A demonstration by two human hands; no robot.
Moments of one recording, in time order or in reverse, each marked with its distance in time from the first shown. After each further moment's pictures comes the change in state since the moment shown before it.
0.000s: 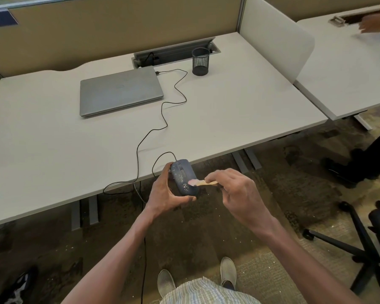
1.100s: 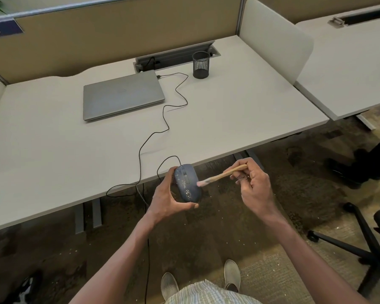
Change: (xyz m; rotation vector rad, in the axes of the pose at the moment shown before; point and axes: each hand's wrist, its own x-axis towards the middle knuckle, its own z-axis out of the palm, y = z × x) left_hand -0.009 0.004 -0.005 0.002 -0.084 0.034; right_hand -0.007 0.044 0.009 0.388 0.190 0.414
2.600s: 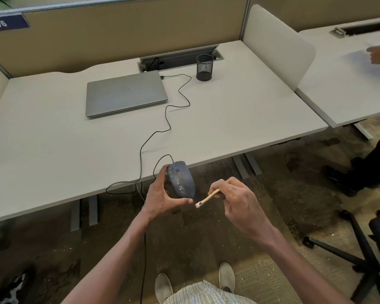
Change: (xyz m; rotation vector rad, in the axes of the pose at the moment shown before) left_hand -0.003 -0.009 -0.009 -0.044 0.078 -0.063; right_hand -0.030 -0.031 0.010 -0.408 -0.257 -0.330
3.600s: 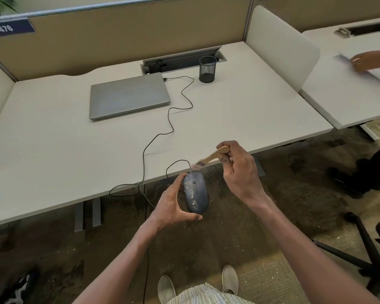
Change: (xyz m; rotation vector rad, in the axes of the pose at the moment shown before) left_hand -0.011 0.018 0.011 0.068 -0.186 0.019; right_hand 0.073 0.011 -0.008 0.153 0.274 0.077
